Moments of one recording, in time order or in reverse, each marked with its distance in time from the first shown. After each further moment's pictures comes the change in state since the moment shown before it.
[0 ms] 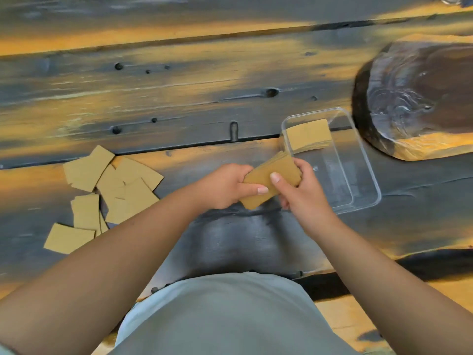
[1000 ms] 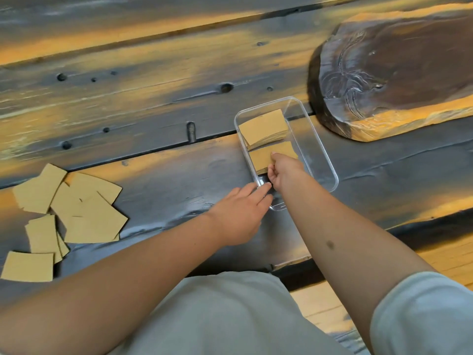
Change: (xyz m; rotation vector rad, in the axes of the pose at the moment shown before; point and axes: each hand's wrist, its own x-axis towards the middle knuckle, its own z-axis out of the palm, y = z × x) left_hand 0.043 0.009 0.115 1.050 -0.030 0.398; right_hand 0.099 0.032 -0.065 0.447 0.553 0.646
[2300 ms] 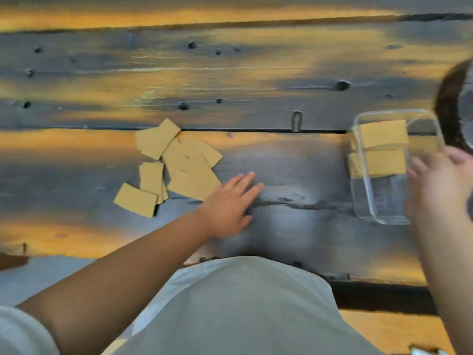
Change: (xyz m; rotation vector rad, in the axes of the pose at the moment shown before) left_hand -0.198 -0.102 0.037 -0.137 -0.009 -0.468; right_hand -0.082 -0.003 -0.008 0.000 -0.088 -0.660
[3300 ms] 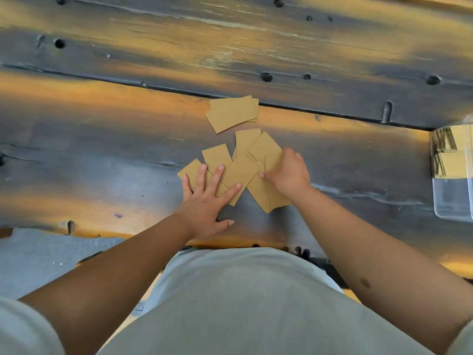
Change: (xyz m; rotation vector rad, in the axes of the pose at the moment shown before) left_hand -0.158 -0.208 0.090 -0.054 -0.024 -0.195; right_hand -0.232 0.196 0.281 -1.330 -0.617 -0.125
